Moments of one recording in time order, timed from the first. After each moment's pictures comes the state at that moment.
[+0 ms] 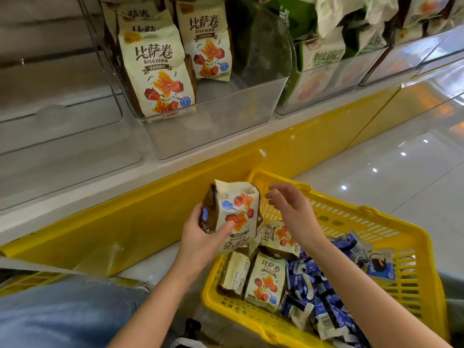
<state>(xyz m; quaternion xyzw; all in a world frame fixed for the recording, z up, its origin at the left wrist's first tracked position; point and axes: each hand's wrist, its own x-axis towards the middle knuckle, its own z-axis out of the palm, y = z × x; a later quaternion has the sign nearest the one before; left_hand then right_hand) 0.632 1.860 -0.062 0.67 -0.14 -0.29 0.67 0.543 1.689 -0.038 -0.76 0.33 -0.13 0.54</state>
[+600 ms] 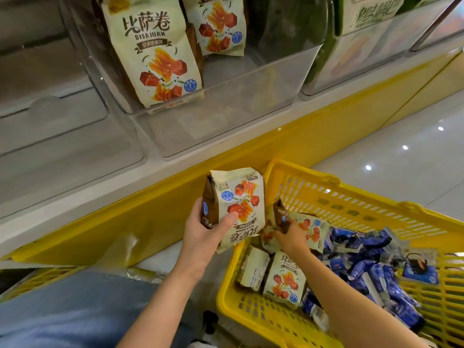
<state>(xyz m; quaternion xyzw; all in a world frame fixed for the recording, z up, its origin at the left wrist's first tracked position) 0.654 1.861 -0.072 0.64 -0.09 -0.31 0.69 0.549 1.688 -0.208 -0.71 0.53 0.09 0.45</state>
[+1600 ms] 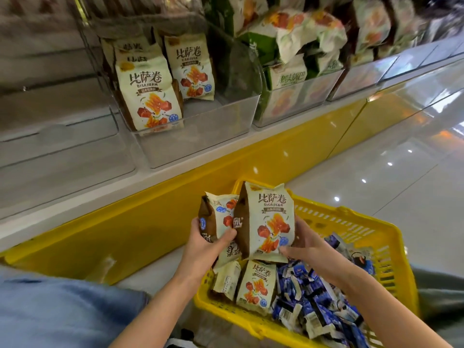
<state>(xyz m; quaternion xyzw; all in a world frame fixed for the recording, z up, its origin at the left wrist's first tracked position) 0.599 1.857 -0.038 0.65 -0.08 -0.36 0.66 0.456 1.681 -0.015 -0.62 0.28 0.03 0.74</state>
